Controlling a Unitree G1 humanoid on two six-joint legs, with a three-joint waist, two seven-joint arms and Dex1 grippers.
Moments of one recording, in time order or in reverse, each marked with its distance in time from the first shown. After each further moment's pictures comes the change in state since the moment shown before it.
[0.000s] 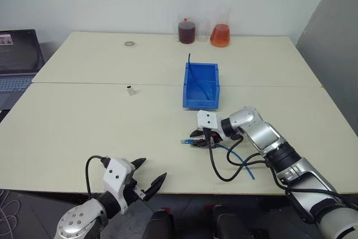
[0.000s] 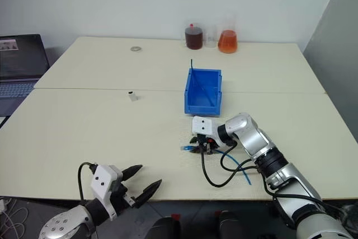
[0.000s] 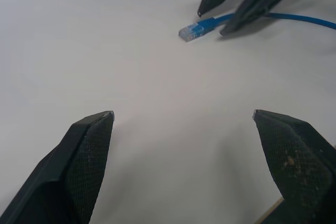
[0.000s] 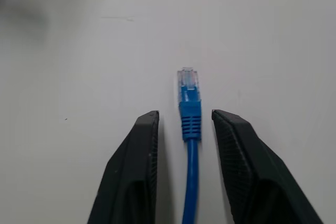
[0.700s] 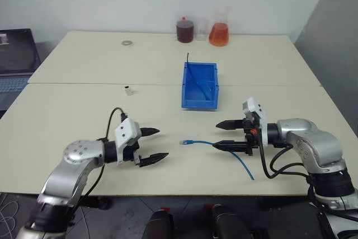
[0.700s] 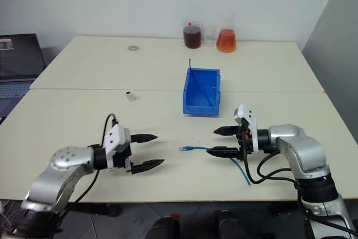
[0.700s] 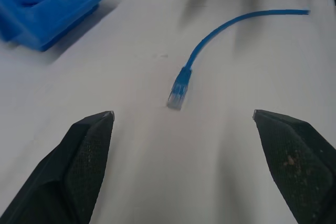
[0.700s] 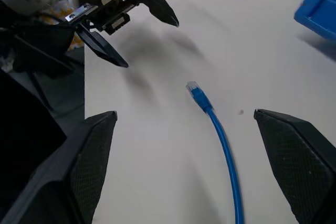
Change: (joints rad) left arm -0.789 0.268 -0.243 0.691 0.032 -0.241 -0.591; right arm 0.393 -0.214 -0.493 -0.595 0.483 0.597 -0.123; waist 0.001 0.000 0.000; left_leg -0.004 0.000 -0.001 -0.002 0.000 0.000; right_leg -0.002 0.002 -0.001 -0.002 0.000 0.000
